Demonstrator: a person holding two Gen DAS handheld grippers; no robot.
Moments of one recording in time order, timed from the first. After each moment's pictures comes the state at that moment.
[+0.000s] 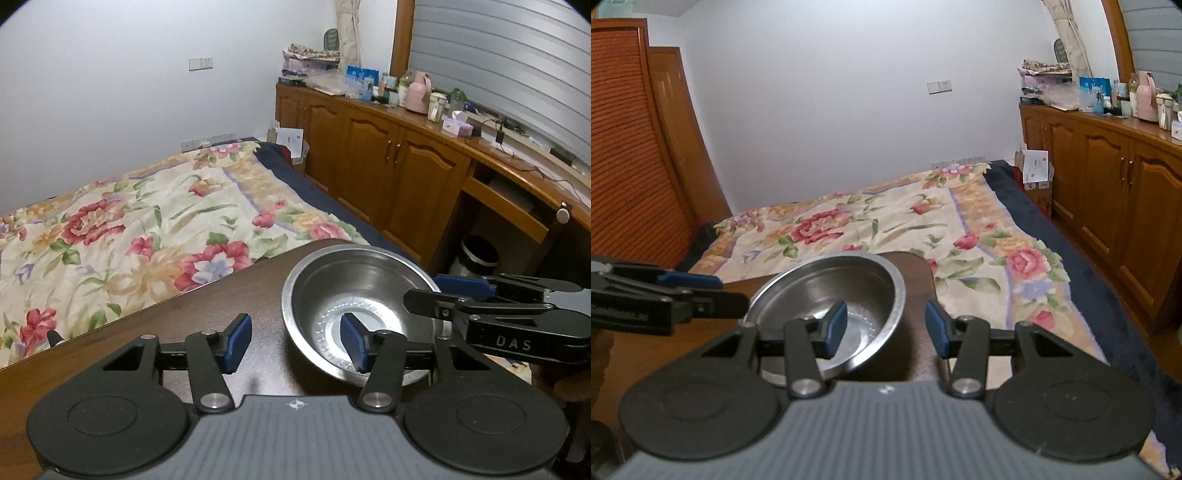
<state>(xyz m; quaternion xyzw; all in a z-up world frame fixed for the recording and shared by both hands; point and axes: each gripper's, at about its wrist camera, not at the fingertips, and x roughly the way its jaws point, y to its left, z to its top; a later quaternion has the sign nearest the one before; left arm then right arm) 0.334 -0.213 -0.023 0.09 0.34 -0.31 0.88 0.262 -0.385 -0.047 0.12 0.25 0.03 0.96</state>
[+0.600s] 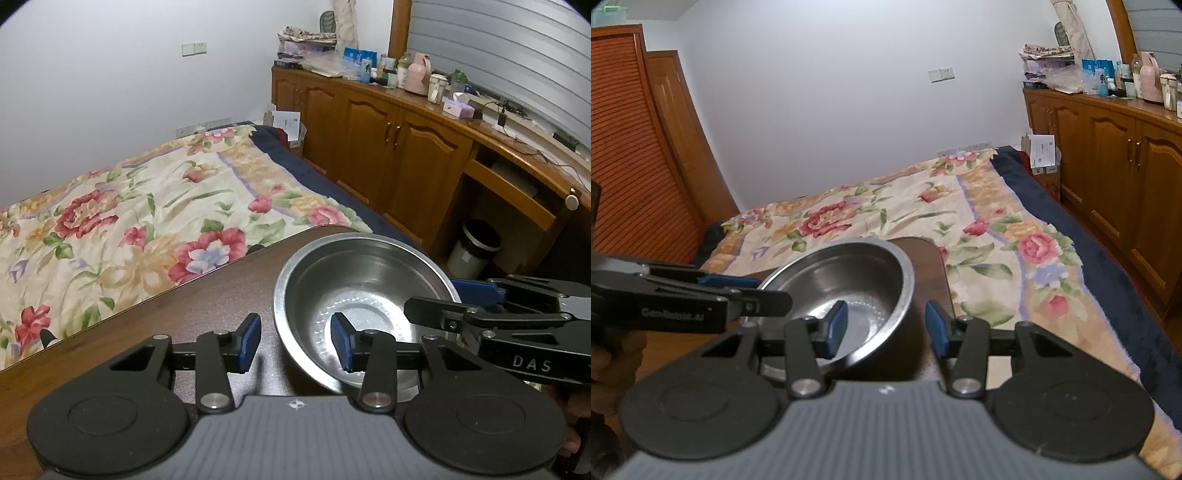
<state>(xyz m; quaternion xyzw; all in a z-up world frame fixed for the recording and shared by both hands) 0.350 -0.230 -0.033 0.10 0.37 -0.31 0.87 0.271 -0.386 -0.053 0.14 0.26 0.05 0.95</state>
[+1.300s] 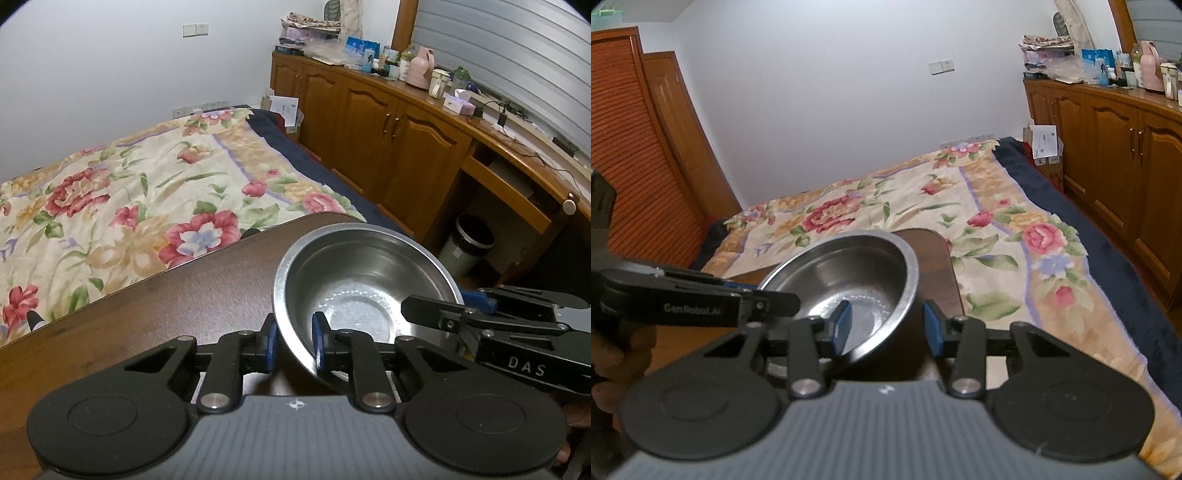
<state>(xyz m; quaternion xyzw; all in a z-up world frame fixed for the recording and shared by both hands) 0.358 -0.226 -0.037 0.08 0.40 -0.31 0.86 0.276 -0.384 -0.058 0.15 0.27 0.05 0.95</state>
